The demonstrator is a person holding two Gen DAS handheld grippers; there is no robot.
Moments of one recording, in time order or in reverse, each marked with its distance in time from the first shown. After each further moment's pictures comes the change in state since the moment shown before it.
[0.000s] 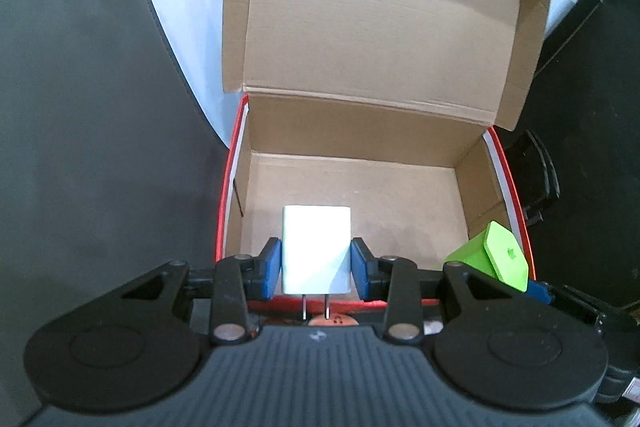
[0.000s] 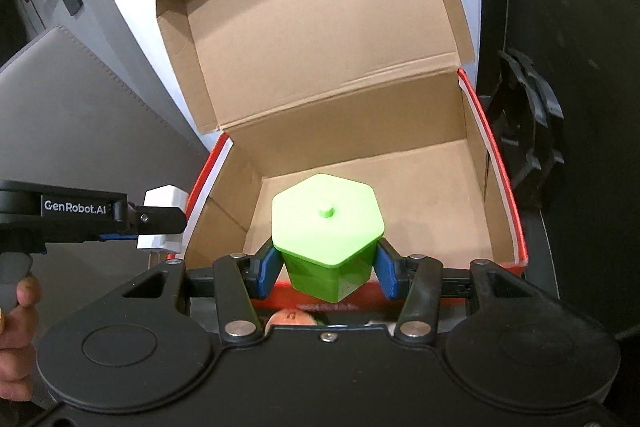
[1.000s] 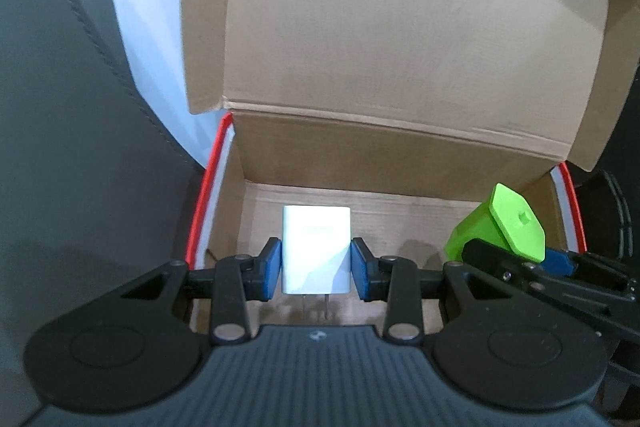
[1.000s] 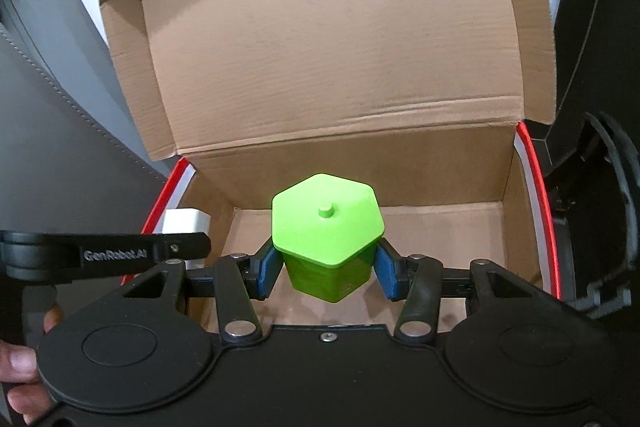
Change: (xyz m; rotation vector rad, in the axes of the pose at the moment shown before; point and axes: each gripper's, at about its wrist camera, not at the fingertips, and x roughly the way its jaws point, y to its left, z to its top) left arm 0.104 -0.004 0.054 -0.086 0.030 0.058; right arm 0.098 -0.011 0.071 -0.080 0.092 0.006
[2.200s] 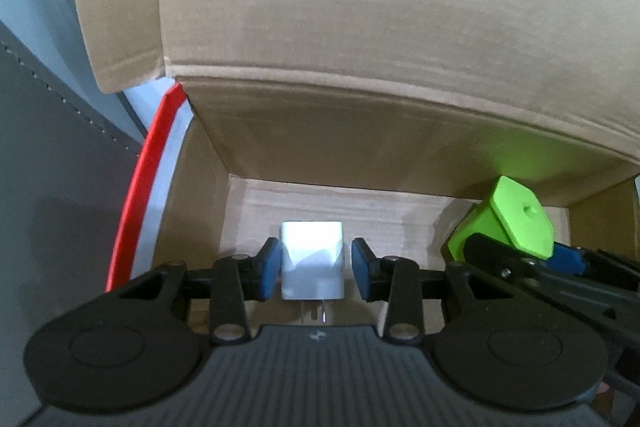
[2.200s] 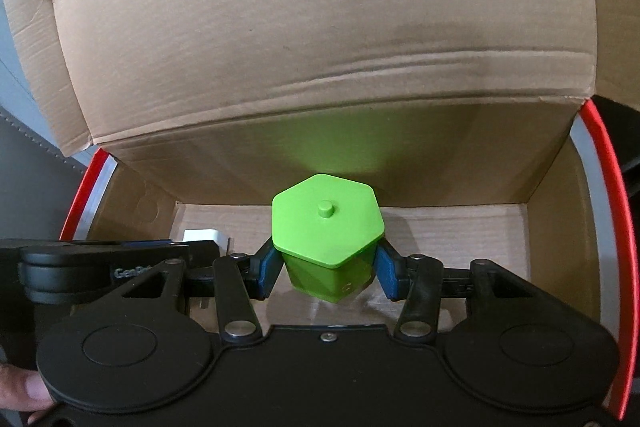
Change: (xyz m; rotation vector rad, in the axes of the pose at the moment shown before) left arm 0.081 0.004 0.027 -0.074 0.082 0.050; right arm 0.086 -0.022 0.011 0.029 0.132 -0.045
